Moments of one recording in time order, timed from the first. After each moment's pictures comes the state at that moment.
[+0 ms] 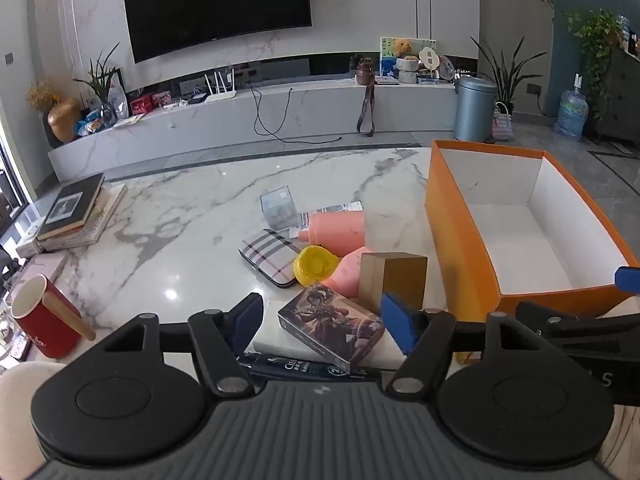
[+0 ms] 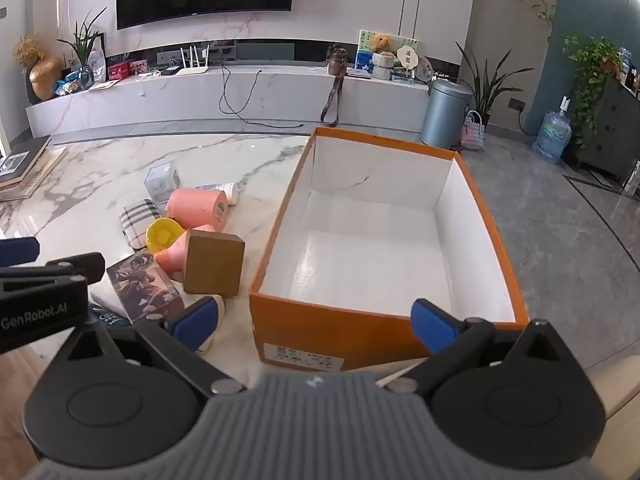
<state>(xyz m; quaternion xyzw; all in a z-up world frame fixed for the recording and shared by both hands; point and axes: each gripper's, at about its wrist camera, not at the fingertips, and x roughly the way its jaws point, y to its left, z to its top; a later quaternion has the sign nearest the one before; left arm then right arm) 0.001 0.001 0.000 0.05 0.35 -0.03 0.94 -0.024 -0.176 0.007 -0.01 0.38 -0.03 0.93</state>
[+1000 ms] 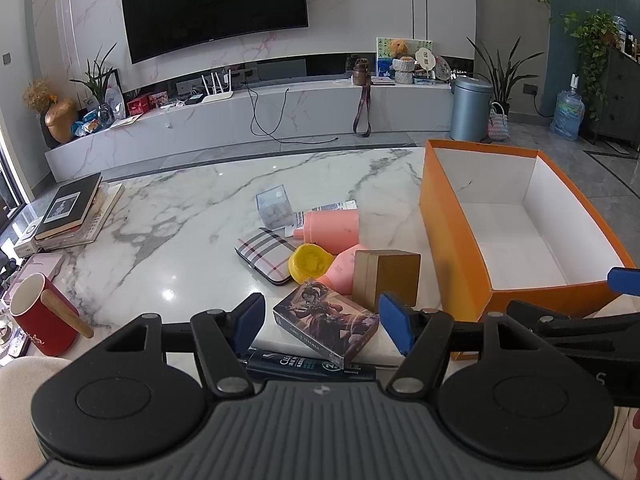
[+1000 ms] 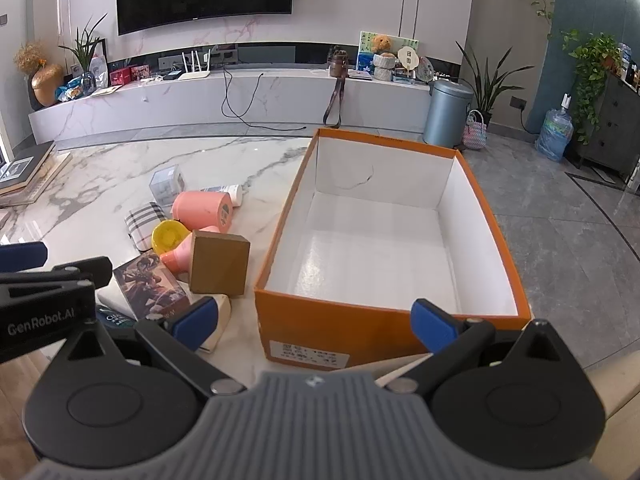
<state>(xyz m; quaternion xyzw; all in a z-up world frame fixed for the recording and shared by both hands) -0.004 0.003 -0.002 0.05 0.34 -0.04 0.94 -0.030 -0.176 0.008 0.00 0.37 -0.02 0.93</state>
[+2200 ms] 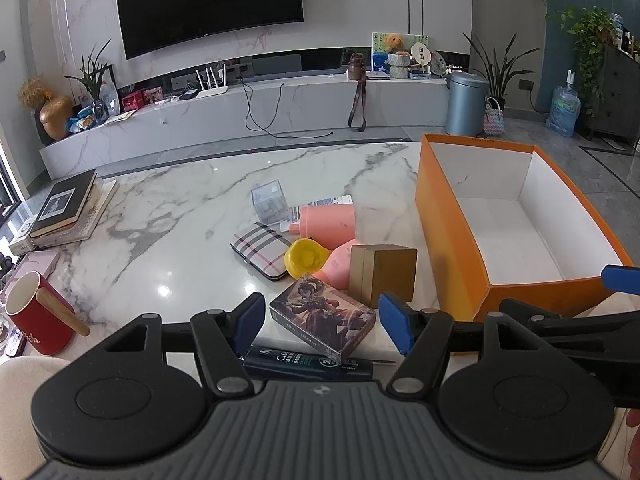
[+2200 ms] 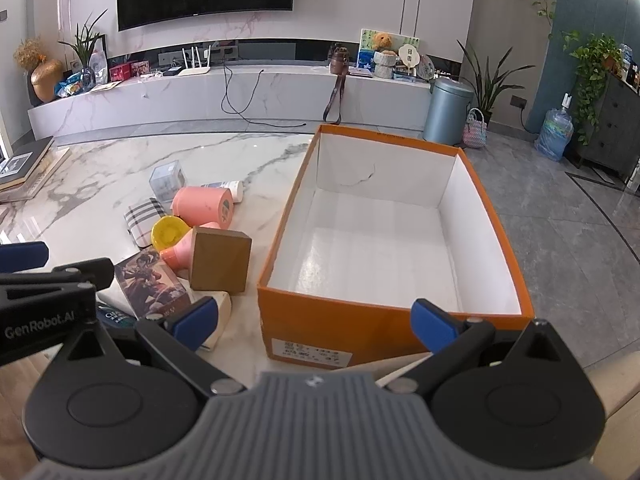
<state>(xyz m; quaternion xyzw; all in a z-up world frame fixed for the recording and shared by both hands) -0.005 0.000 0.000 0.06 0.35 -0.04 0.93 -0.028 -0.174 0.007 0.00 0.38 -0.03 0.93</state>
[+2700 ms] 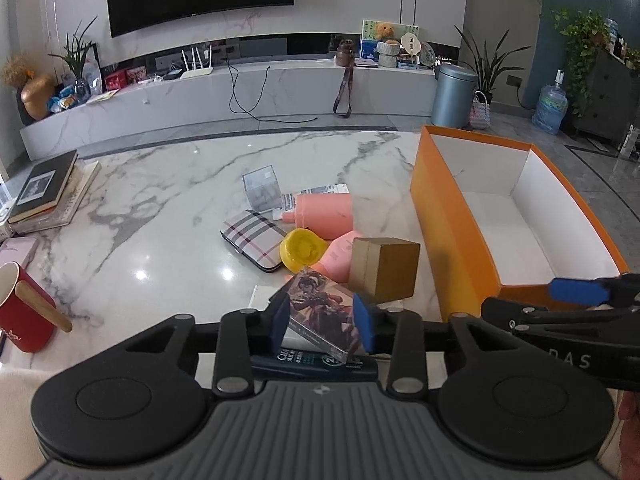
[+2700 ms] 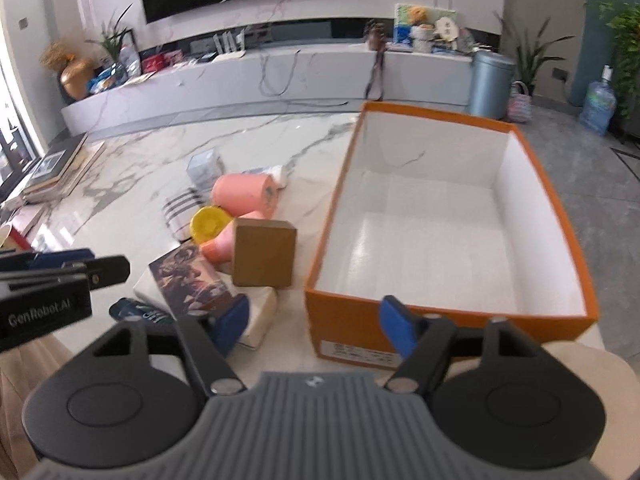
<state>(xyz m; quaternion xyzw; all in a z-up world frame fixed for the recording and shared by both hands) 0.017 0.026 -0.008 0.03 0.38 -0.07 0.92 -0.001 -0.169 -0.003 0.03 0.41 0.04 0.91</state>
